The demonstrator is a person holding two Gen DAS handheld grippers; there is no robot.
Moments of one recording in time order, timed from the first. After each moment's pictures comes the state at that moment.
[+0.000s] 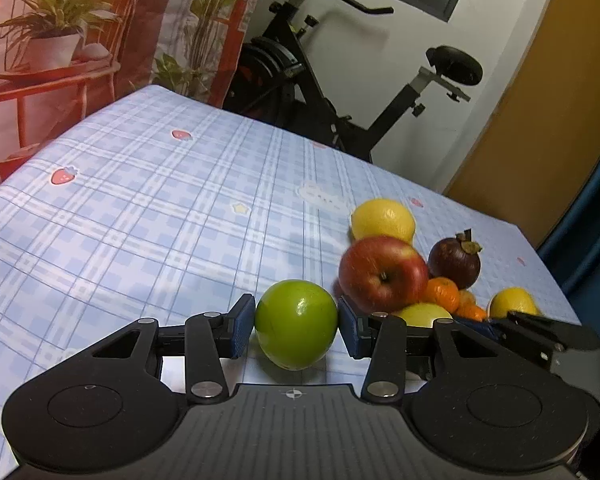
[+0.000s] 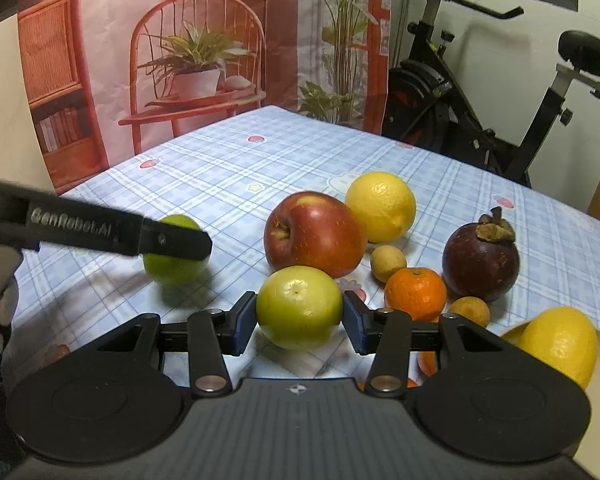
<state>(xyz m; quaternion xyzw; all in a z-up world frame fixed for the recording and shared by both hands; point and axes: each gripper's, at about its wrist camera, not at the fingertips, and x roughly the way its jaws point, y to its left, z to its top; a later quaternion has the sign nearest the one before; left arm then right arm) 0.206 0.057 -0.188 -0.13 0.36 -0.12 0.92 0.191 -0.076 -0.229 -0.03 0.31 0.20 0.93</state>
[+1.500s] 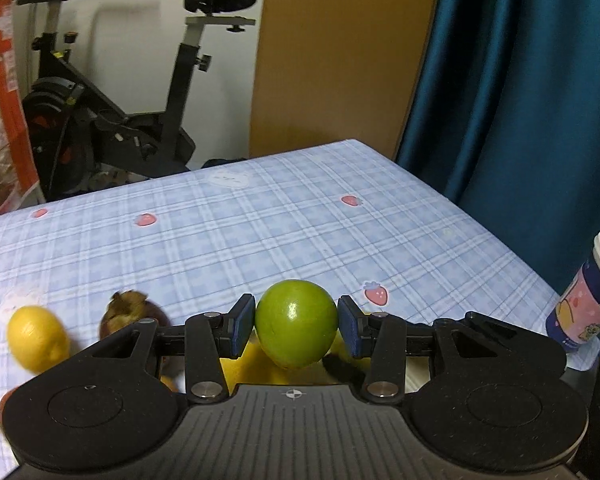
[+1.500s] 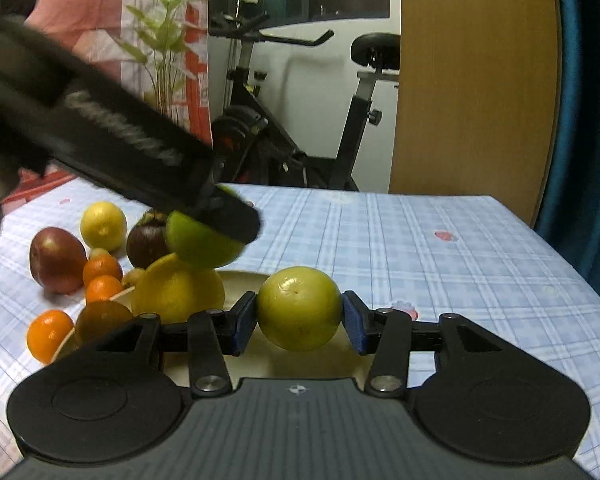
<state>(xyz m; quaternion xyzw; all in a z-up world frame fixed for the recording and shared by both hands) 0.242 -0.213 -0.157 0.07 0.36 -0.33 0.87 0.126 -0.252 -0.233 0.03 0.24 -0.01 0.97</state>
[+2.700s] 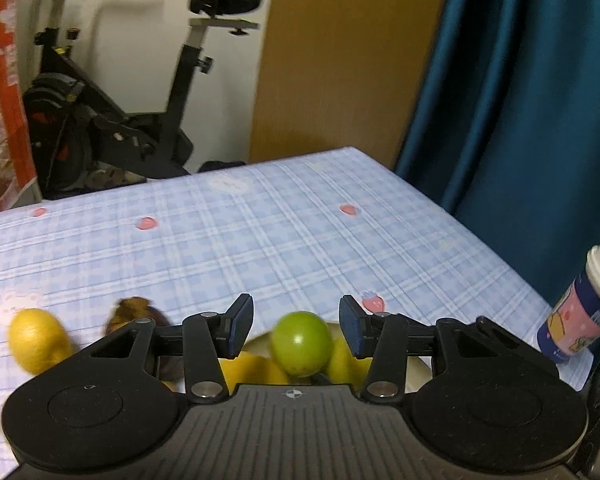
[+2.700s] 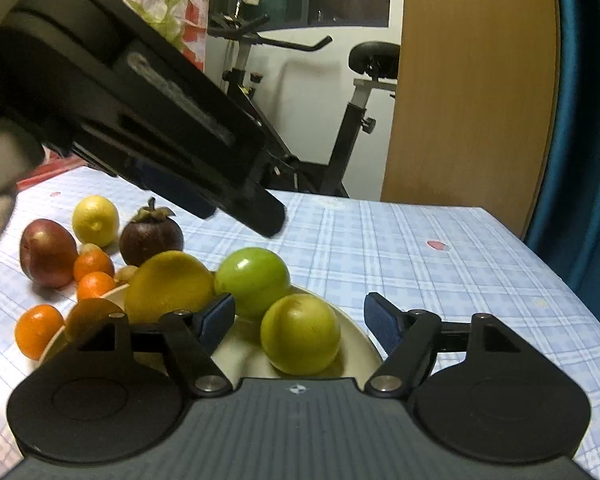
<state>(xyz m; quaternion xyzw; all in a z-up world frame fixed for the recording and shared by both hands) 0.251 -0.193 -0.143 0.04 0.36 -0.33 0.87 0.128 -0.244 -0.232 0.01 0.23 -0.03 0.97</state>
